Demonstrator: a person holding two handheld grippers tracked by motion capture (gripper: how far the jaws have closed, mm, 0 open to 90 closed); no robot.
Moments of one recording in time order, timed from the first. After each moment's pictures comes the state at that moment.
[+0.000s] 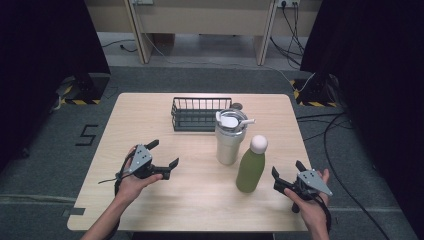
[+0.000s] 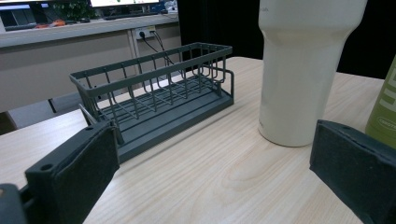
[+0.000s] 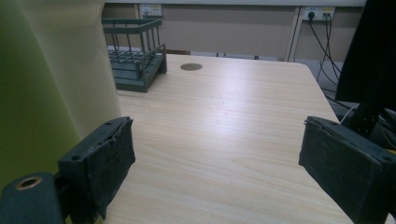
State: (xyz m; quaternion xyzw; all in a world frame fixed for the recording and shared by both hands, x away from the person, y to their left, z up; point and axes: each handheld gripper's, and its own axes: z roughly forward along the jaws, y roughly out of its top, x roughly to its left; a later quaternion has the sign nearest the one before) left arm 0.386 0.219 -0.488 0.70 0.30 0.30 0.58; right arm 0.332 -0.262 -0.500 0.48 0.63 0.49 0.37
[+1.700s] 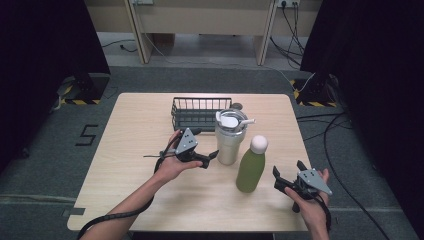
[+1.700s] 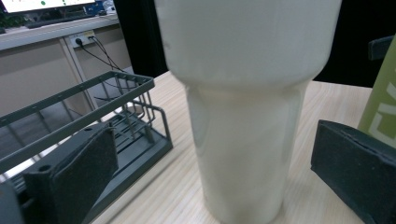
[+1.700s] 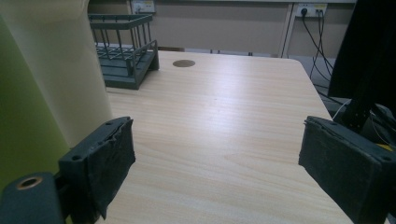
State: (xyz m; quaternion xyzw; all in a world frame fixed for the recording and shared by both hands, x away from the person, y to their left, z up) left arm 0.441 0.103 -0.471 0.75 0.21 0.25 0.58; right arm 0.334 -0.263 -0.501 0.48 0.62 0.48 0.38
